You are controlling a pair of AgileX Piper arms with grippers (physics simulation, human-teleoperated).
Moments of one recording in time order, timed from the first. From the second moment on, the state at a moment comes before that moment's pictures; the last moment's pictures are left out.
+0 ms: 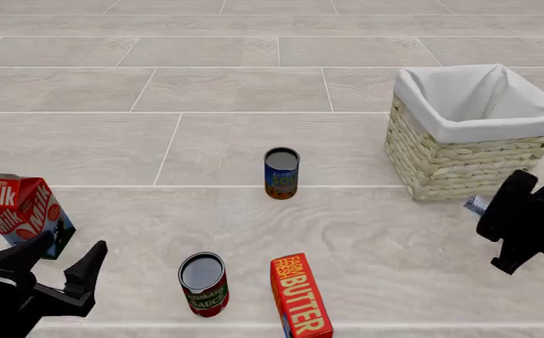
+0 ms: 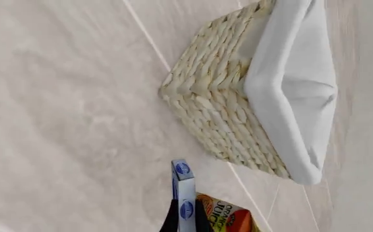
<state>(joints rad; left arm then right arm) -0.16 0.59 0.00 -0.33 0.07 -0.16 1.11 -0.48 0.11 -1.17</state>
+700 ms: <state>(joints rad) -0.18 0.95 0.00 -0.69 0.06 0.03 0.92 -1.07 0.67 -0.56</state>
